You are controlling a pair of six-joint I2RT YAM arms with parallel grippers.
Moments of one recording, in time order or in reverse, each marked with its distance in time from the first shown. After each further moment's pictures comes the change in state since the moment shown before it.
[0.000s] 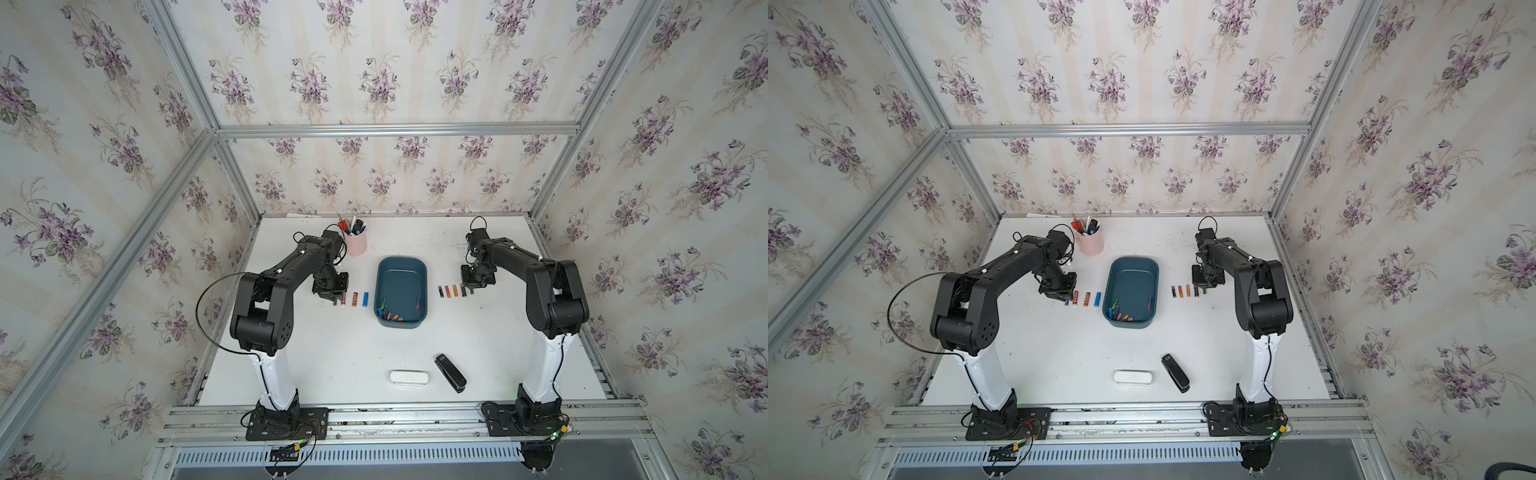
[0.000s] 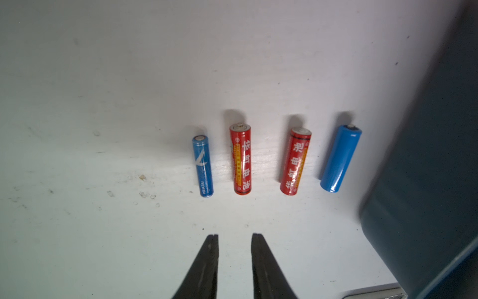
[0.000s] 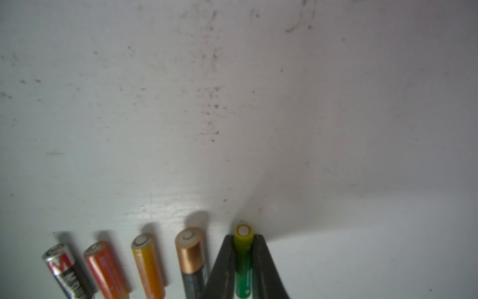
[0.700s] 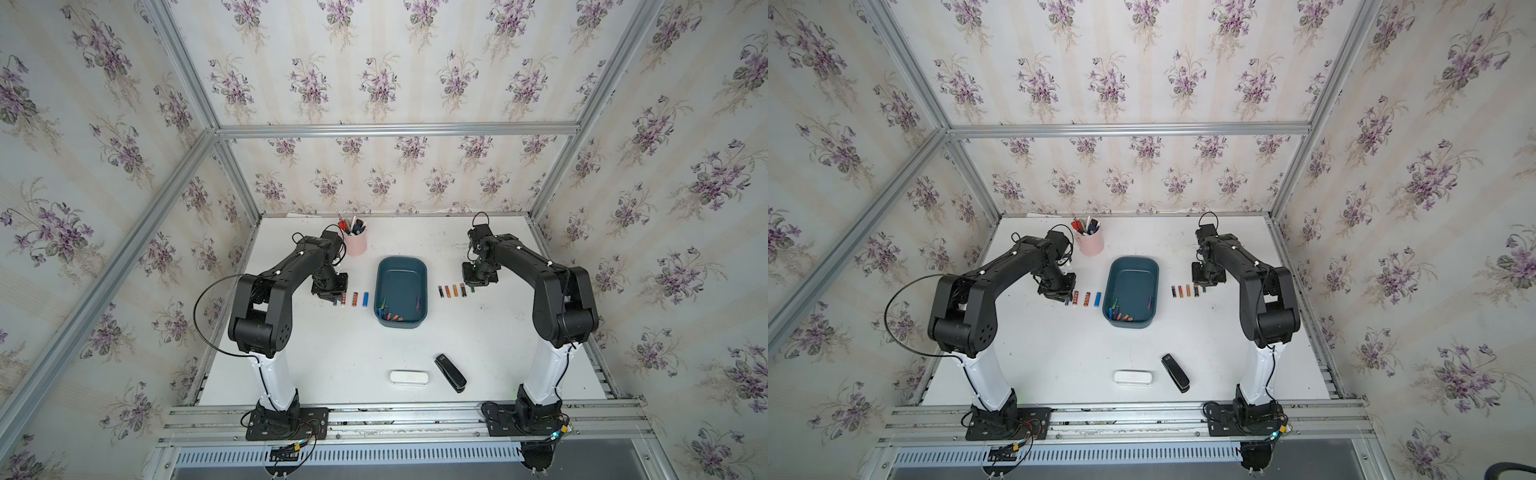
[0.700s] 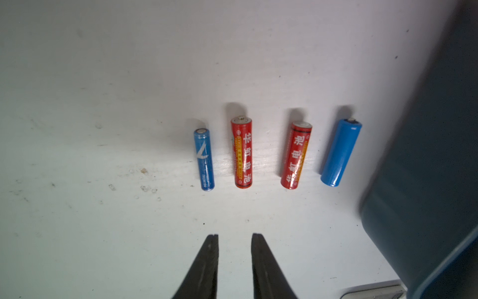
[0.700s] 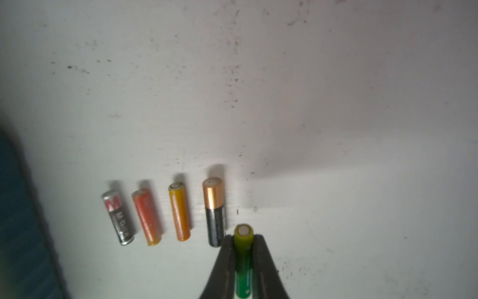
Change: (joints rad) left arm 0.002 -0.020 -0.017 0.000 0.001 0.000; right arm 0.012 -0.085 -0.002 -0.076 -0.019 0.013
